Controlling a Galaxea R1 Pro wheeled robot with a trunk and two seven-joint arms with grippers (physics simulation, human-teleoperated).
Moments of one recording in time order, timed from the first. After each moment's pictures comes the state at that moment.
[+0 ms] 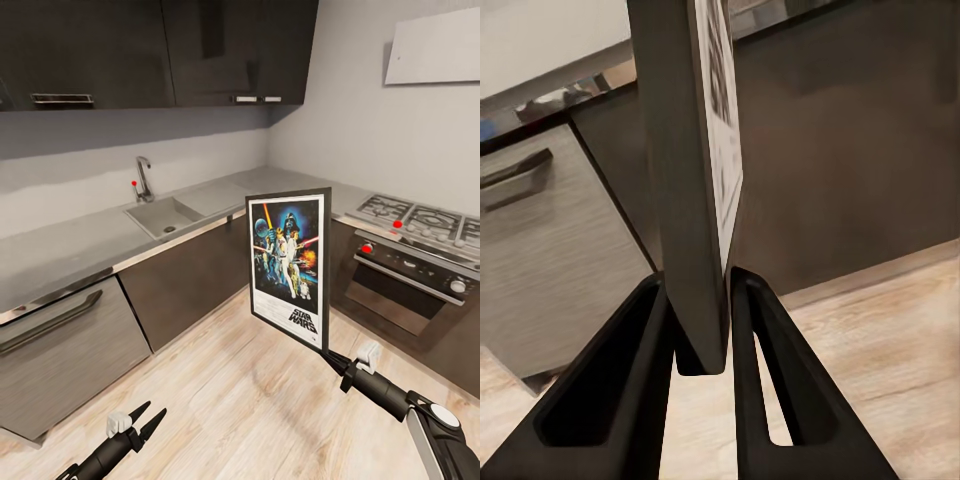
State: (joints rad) left arm -0.51 0.24 -1.21 -0.04 1.85 -0.52 -1.22; right arm -0.25 -0.16 -0.28 -1.22 -0.19 0.08 1.03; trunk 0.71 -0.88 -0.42
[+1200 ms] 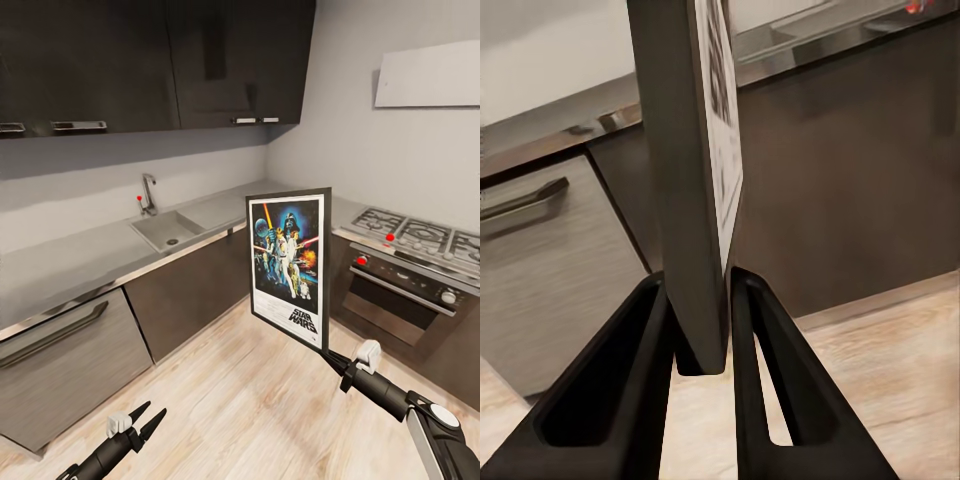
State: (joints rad) left arm -0.51 0.24 -1.21 -0.04 1.85 -0.52 -1.22; right arm -0.25 -0.16 -0.28 -1.22 -0.19 0.08 1.03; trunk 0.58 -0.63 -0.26
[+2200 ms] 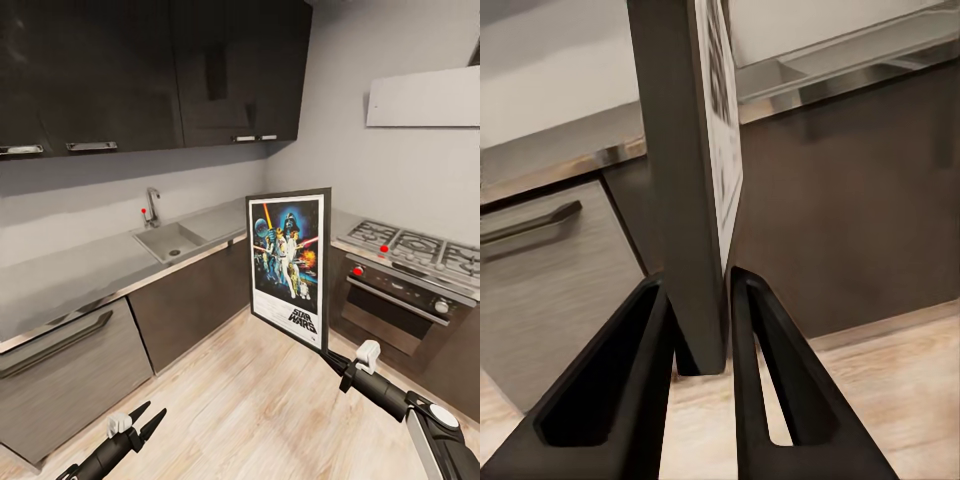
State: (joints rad) left arm -0.51 0.24 -1.21 -0.04 1.85 -0.52 -1.22; right arm -0.25 -0.15 -0.28 -1.22 -0.19 0.07 1.03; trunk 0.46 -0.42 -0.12
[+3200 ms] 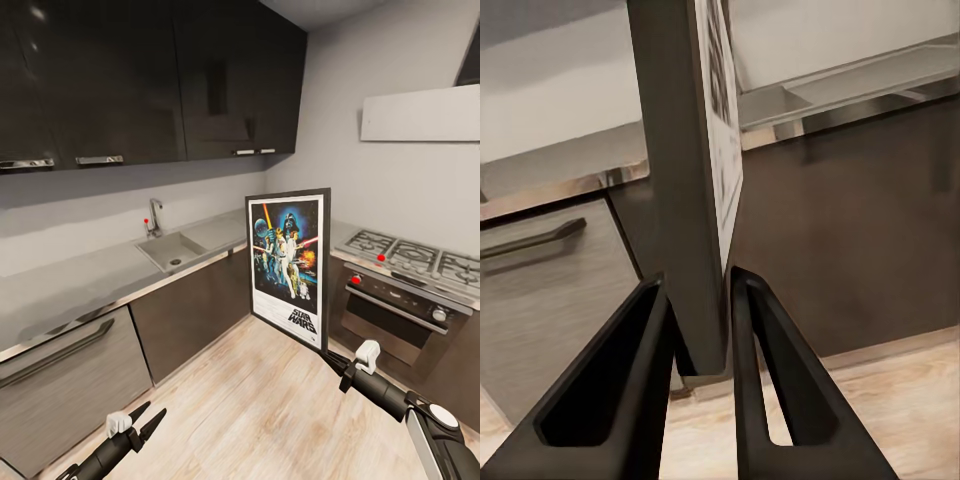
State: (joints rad) left arm -0.51 0.24 -1.20 -0.04 1.85 -0.52 -1.22; right arm -0.25 -0.15 -0.28 -1.22 -0.19 0.07 1.03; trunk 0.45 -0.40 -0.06
